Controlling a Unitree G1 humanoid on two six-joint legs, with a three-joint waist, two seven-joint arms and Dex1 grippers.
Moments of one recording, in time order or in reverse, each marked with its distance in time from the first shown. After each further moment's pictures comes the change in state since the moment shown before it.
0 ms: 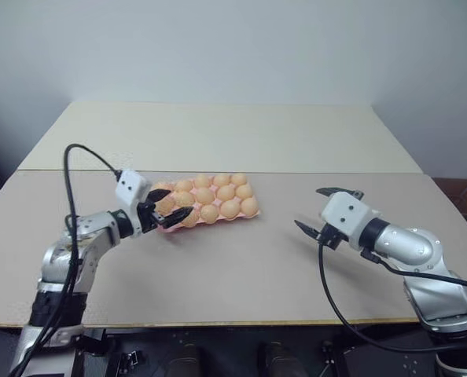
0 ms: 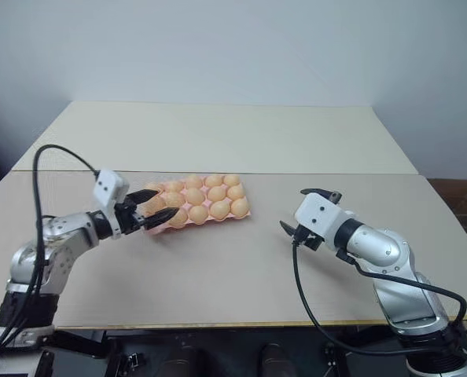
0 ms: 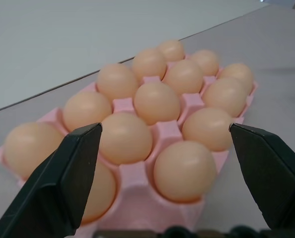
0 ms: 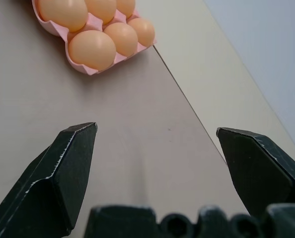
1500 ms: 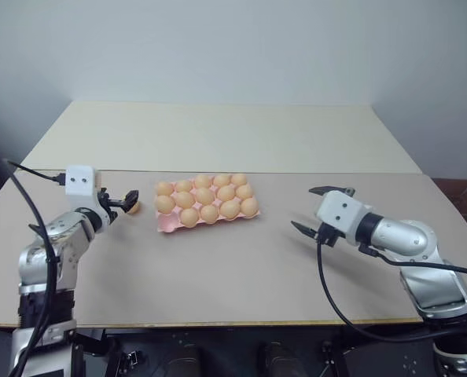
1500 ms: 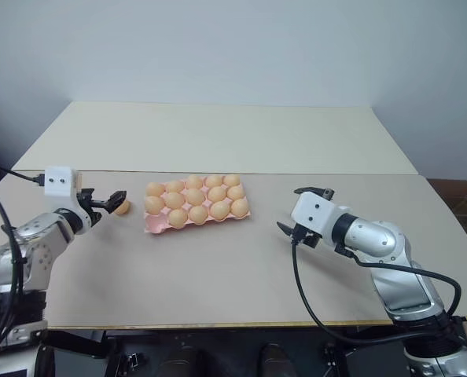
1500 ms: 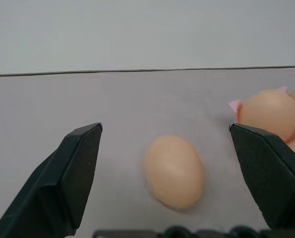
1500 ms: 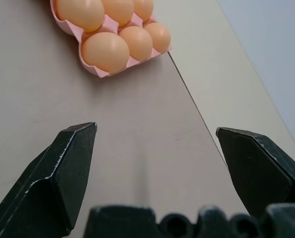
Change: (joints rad) left arm -0.150 -0.070 0.101 0.239 0.137 0.075 0.484; right arm -0.058 -0.021 0.028 0.083 0.000 -0.071 0.075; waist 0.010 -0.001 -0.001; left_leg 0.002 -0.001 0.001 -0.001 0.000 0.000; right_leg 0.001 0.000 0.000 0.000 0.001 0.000
